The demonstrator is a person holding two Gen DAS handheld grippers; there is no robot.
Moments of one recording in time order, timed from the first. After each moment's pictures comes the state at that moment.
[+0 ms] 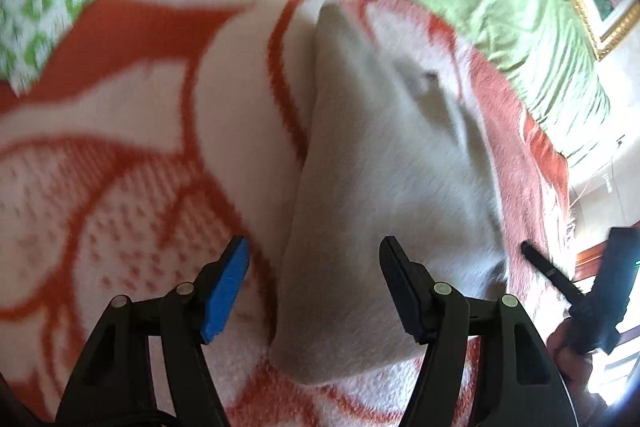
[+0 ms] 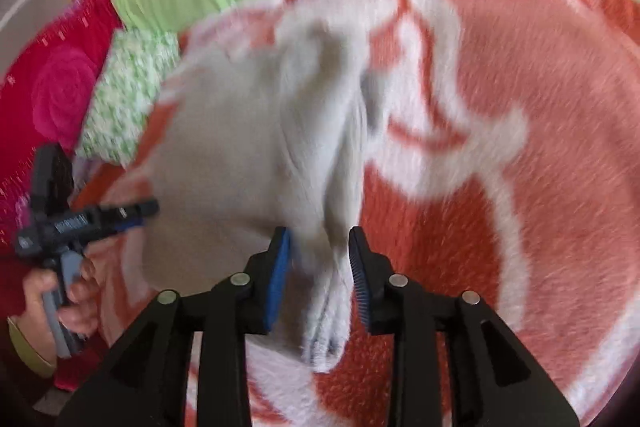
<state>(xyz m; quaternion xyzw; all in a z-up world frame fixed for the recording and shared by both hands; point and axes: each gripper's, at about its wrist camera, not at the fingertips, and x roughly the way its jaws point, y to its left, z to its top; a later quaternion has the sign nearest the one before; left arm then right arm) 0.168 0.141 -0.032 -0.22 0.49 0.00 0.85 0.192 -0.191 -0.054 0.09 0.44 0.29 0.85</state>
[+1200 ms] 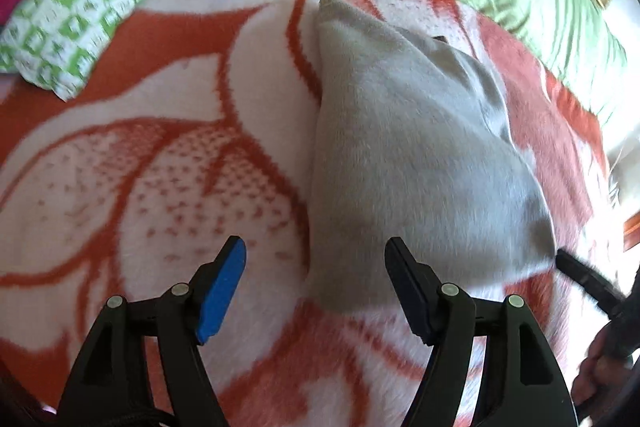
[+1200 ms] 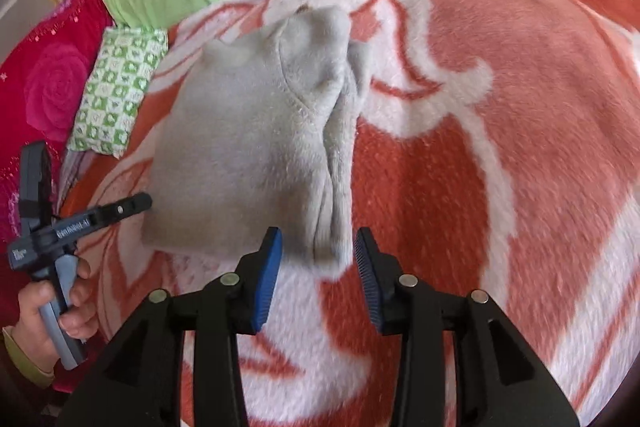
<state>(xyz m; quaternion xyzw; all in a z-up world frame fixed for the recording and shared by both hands) 0.098 0.121 -0.036 -0.11 0.49 0.05 0.86 0.137 -0.199 -0.074 0.09 0.47 0.25 0.84</state>
